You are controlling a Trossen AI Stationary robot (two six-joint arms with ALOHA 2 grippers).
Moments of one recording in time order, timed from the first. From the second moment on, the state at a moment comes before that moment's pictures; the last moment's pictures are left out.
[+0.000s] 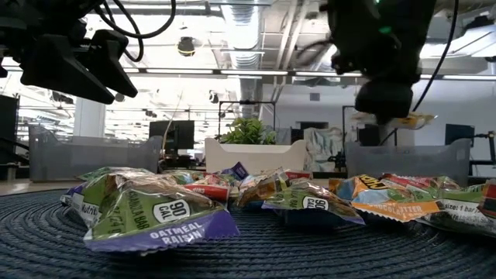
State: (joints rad) left arm -0.58 1.10 0.51 -0.17 -0.61 -0.02; right arm 0.29 1.81 1.24 -1.46 0.66 1.02
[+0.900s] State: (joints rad) left arm -0.58 1.10 0.51 -0.17 -0.61 -0.03; right arm -0.02 1.76 1.06 -1.52 0.80 0.96
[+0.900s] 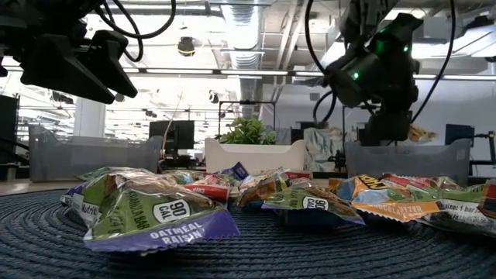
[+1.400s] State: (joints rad) left arm -0.58 1.10 0.51 -0.17 -0.61 -0.03; right arm 0.08 1.63 1.06 -1.57 0.84 1.05
